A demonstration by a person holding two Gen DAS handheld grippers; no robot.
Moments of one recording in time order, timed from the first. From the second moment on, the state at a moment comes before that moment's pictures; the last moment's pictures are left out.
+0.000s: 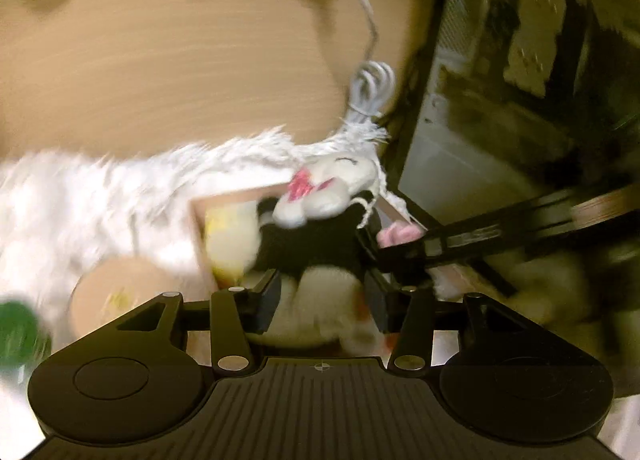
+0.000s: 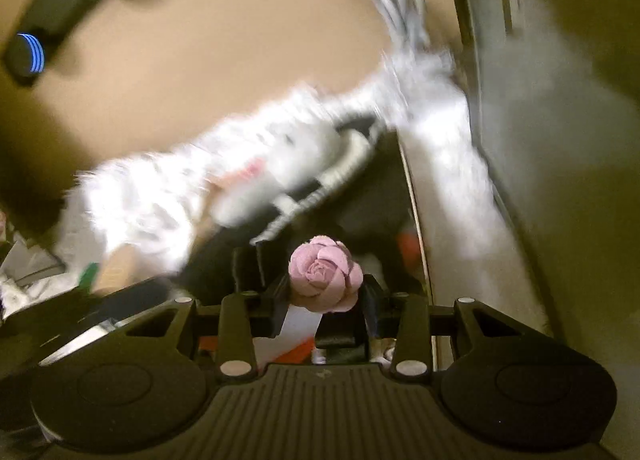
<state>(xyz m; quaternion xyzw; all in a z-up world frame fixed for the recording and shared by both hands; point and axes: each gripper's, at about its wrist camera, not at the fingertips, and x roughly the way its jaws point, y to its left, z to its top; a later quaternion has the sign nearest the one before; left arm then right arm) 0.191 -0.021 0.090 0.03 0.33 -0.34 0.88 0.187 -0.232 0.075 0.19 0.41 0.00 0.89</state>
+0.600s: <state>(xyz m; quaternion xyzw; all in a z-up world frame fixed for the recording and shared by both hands) 0.072 0.059 0.038 -0.05 0.36 -0.14 0.92 0.090 -0.189 0.090 0.04 0.34 0.04 0.94</state>
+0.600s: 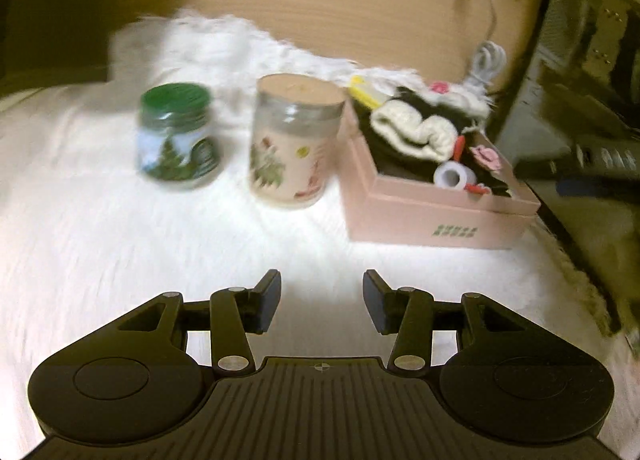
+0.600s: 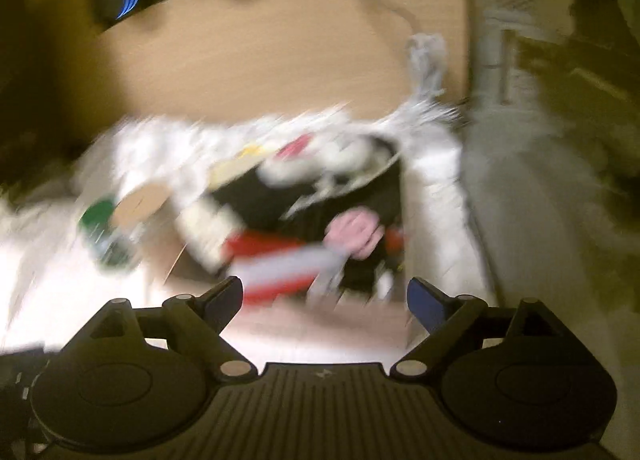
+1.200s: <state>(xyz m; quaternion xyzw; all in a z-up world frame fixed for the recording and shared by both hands) -0.010 -0.021 0.007 -0.03 0.35 0.06 0.93 0.069 -0.170 0.005 -0.10 0.42 0.17 0.89</state>
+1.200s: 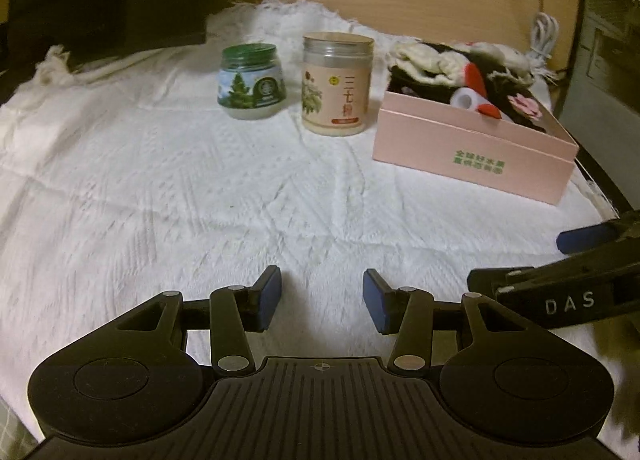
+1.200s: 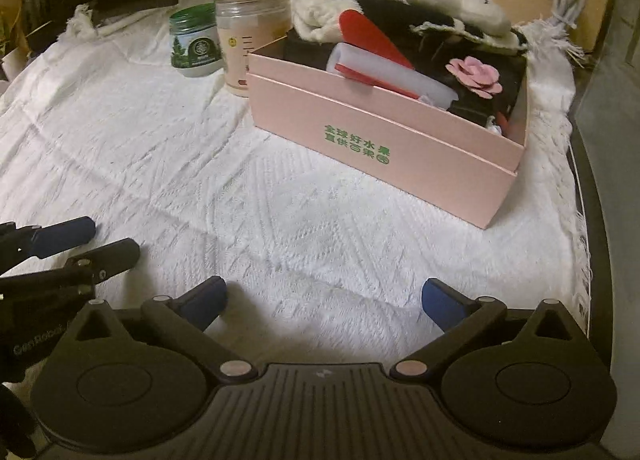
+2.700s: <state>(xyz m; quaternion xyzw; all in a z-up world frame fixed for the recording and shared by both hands) -0.018 -0.030 0.003 -0.02 0.33 0.08 0.94 0.052 -0.181 -0.010 -0.09 0.33 0.19 0.92</state>
